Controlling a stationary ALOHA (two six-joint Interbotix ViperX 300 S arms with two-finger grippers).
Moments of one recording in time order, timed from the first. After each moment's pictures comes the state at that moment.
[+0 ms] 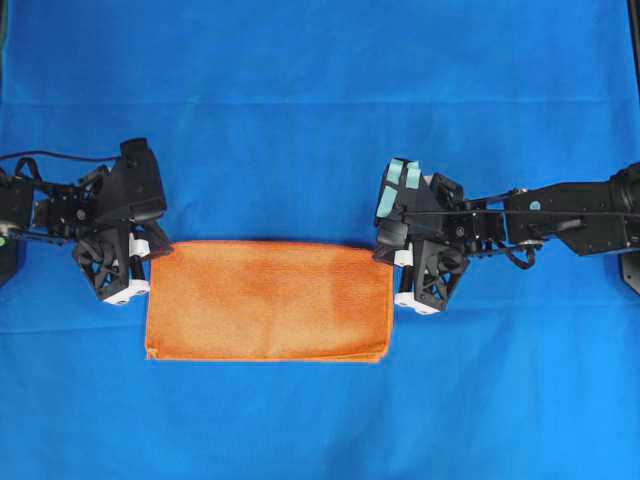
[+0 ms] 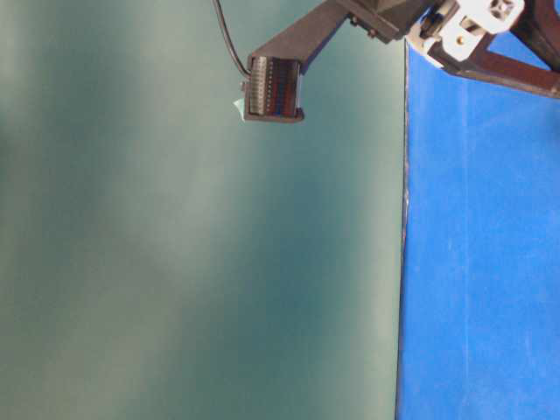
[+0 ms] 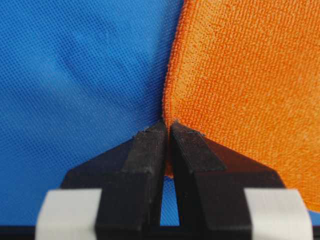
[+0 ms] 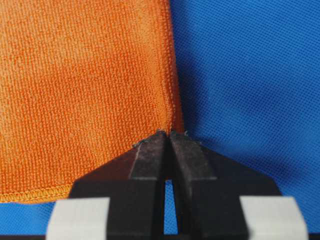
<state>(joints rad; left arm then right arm) -0.02 -0.21 1.11 -0.03 0.11 -0.32 0.03 0.07 0.78 -0.06 0.04 0.35</state>
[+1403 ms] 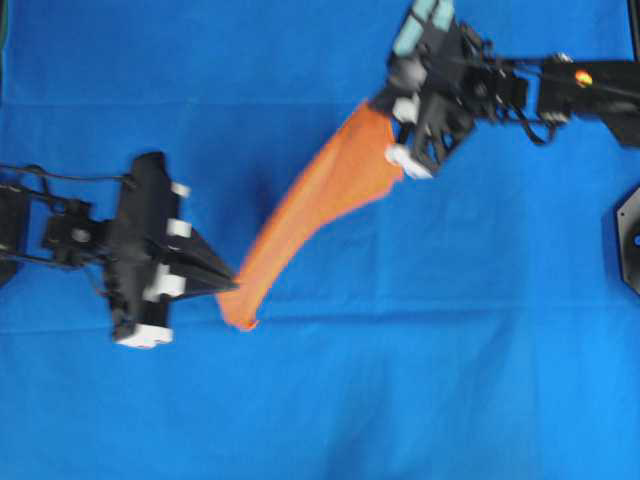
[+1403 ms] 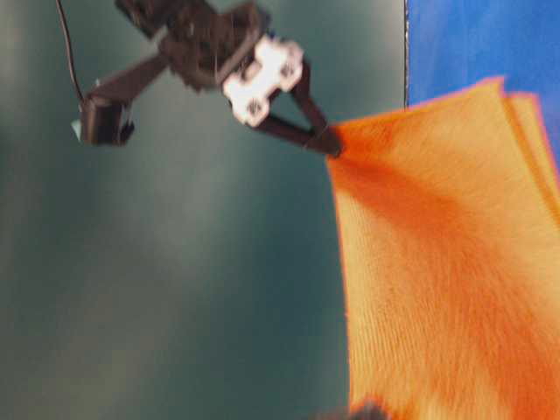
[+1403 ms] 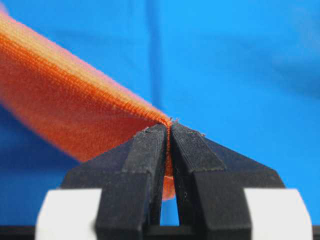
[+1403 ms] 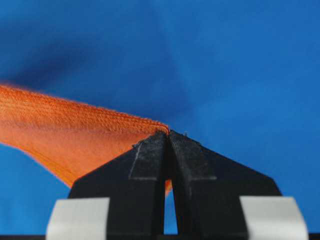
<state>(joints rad) -0.17 -0.28 0.81 -0.03 0.06 -0.15 -0.32 -0.10 0.58 -0.34 0.24 0.35</state>
